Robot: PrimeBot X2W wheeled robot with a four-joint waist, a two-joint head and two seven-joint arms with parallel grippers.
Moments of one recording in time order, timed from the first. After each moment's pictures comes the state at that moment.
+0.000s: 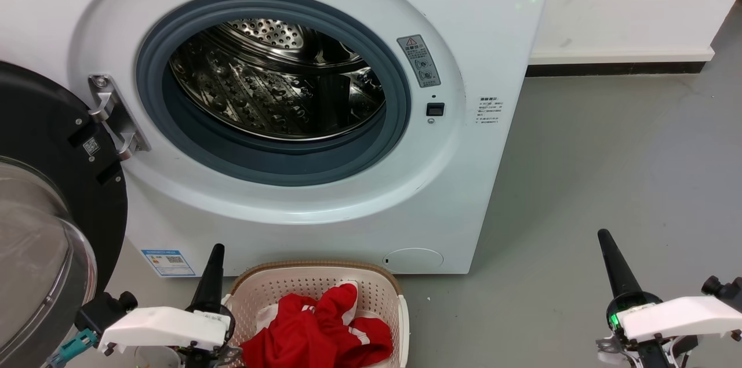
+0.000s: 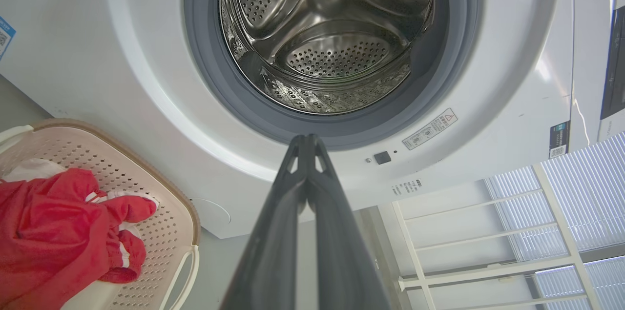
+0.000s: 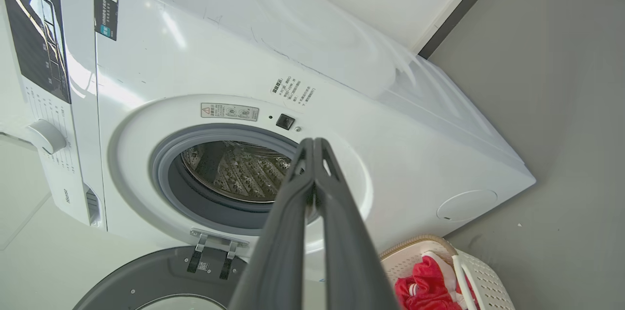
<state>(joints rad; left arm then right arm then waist) -0.03 0.09 -0.01 0.17 -1.14 -0.07 -0.01 -0.02 -0.08 -0.02 0.17 1.15 0.13 0.01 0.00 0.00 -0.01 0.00</state>
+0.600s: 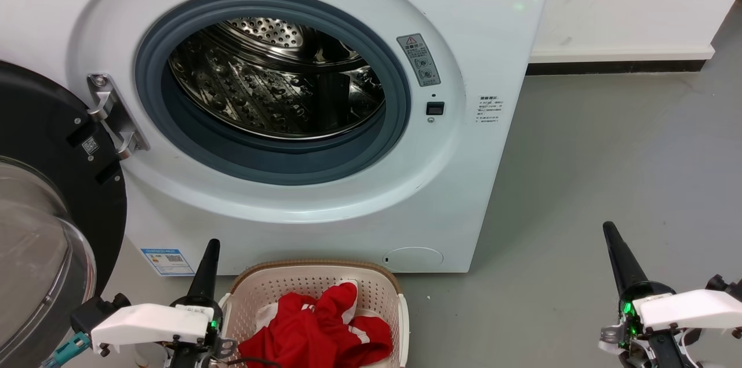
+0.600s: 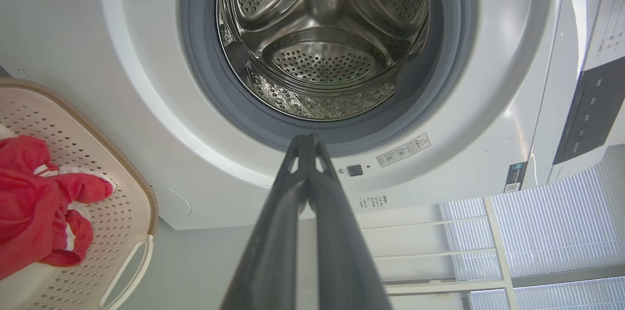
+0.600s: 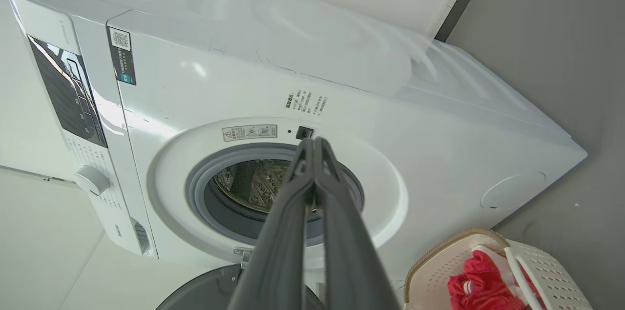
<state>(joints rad) -0.05 0.09 0.02 0.20 -1.33 -0.09 0.03 -0.05 -0.08 -0.04 0.20 1.34 0.13 0.03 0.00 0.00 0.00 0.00</state>
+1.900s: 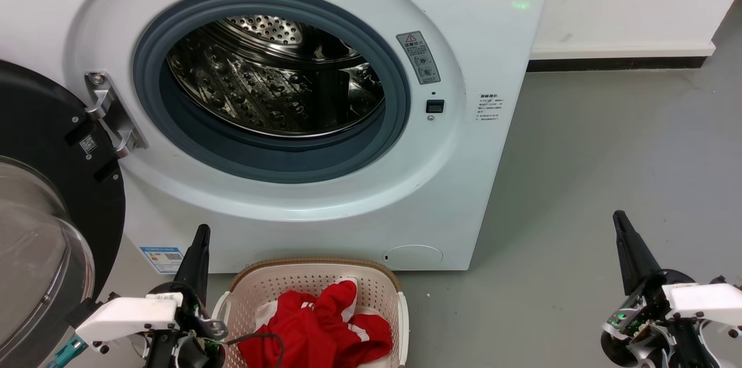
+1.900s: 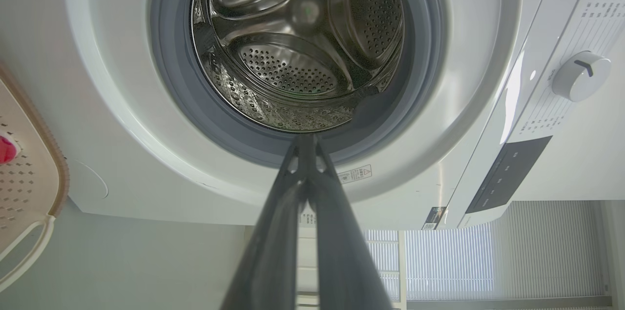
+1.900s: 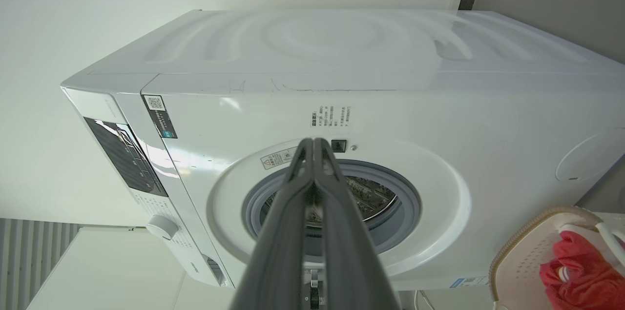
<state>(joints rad) -0.10 0.08 0.08 0.24 -1.63 -0.13 0.09 -0.10 -0.08 -0.08 0.24 1.63 0.13 0.08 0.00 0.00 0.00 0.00</state>
